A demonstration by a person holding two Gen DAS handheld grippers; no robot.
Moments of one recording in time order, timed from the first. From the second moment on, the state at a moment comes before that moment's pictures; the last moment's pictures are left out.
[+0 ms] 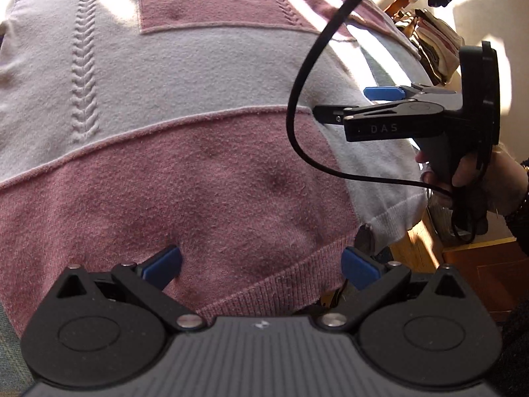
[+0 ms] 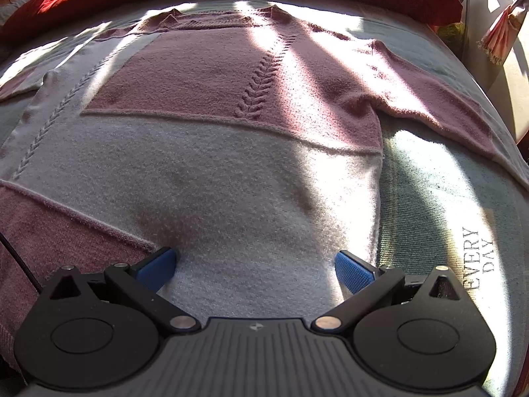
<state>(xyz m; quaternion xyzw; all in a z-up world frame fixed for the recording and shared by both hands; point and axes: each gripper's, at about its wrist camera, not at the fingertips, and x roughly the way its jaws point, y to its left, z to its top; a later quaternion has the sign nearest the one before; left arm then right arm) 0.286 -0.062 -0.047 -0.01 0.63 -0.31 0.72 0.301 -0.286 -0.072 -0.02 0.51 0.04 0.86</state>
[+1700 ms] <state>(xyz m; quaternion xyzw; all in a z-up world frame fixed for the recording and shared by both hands) 0.520 0.016 -0.012 0.03 0.42 -0.24 0.87 0.373 -0.231 -0.014 -0.04 0.44 0.01 0.90</state>
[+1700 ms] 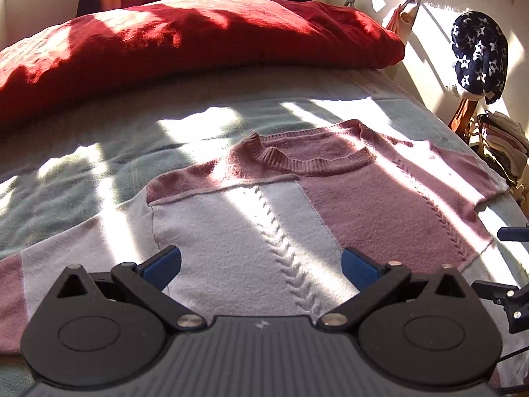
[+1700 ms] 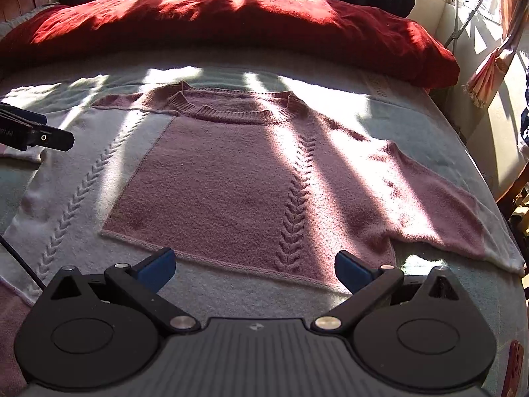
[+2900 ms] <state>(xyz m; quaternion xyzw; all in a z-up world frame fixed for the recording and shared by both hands) 0.557 0.058 -0.064 -0.07 0.52 -0.16 0.84 0.387 -0.197 -0.035 0.00 0.46 0.04 0.89</state>
